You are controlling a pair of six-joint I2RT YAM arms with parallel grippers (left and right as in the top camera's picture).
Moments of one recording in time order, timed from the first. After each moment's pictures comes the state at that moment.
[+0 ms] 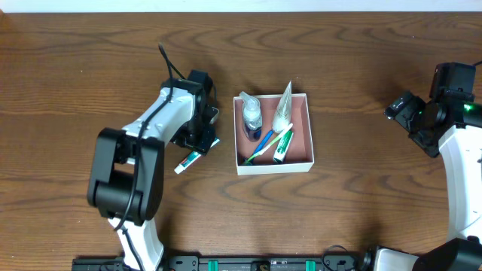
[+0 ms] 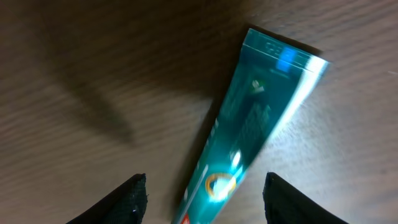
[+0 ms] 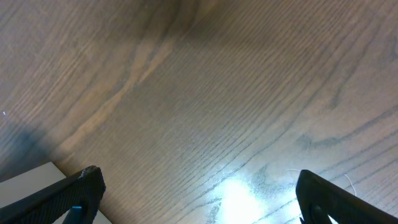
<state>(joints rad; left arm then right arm) -0.28 1.98 1.32 -1.05 0.00 0.15 -0.23 1.45 1.22 -0.97 0.06 0.58</state>
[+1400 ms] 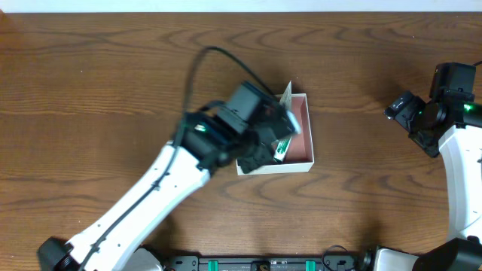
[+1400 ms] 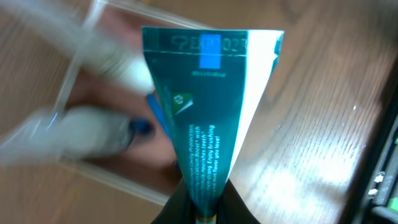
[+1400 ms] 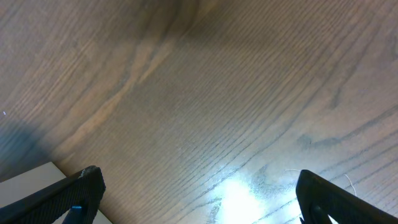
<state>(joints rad) -0.76 1.49 1.42 -1.01 0.16 0.42 -0.23 1.45 1.22 -0.97 0.06 0.58</state>
